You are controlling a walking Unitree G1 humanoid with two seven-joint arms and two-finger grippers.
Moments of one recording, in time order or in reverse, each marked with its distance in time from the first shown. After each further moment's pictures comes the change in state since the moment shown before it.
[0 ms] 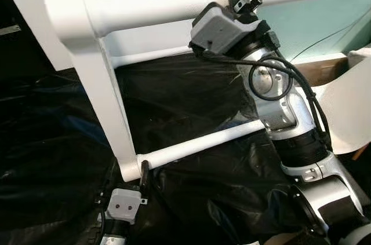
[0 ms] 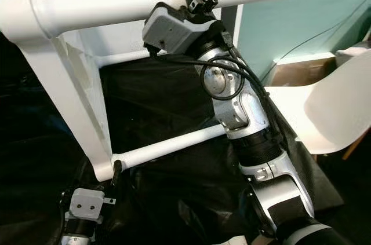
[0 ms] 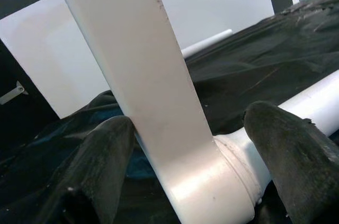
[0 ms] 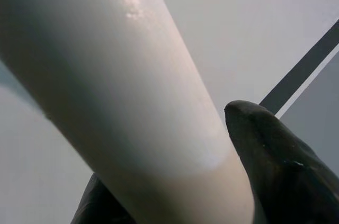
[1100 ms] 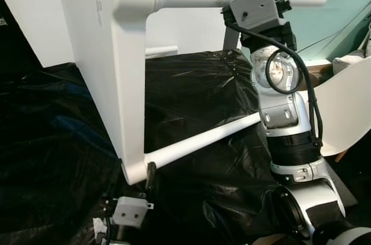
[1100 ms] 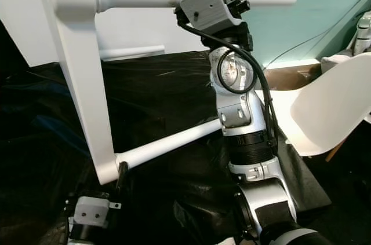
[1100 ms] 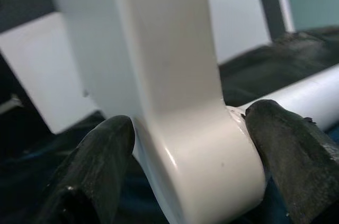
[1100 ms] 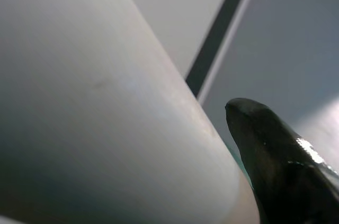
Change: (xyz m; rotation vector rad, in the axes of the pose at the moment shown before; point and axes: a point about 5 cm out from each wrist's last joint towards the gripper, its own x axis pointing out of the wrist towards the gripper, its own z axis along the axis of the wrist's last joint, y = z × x) left arm 0.008 0.008 0.006 0.001 -0.055 0.097; right arm -0.012 -0.024 -0.033 0.245 0.257 -0.329
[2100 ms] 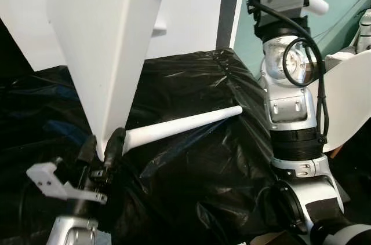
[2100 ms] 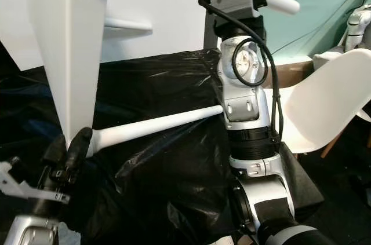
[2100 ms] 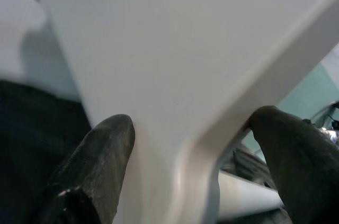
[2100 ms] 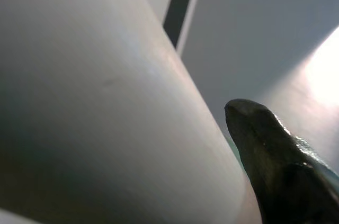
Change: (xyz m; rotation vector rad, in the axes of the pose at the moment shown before) left arm 0.035 0.056 0.054 -0.750 -0.107 -0.108; right arm 0.006 -0.012 -0.014 0.087 0.110 -0.052
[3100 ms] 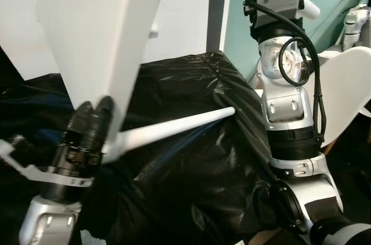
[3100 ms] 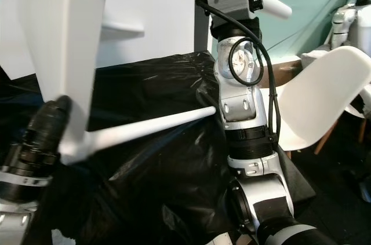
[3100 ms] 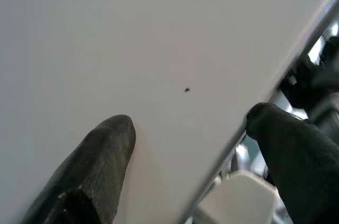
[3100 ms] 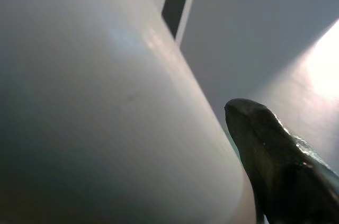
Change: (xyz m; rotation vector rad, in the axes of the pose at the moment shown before) left arm 0.008 -0.024 0.029 -0.217 -0.021 -0.305; right arm 0.001 0.010 -0.003 0.001 0.019 0.037
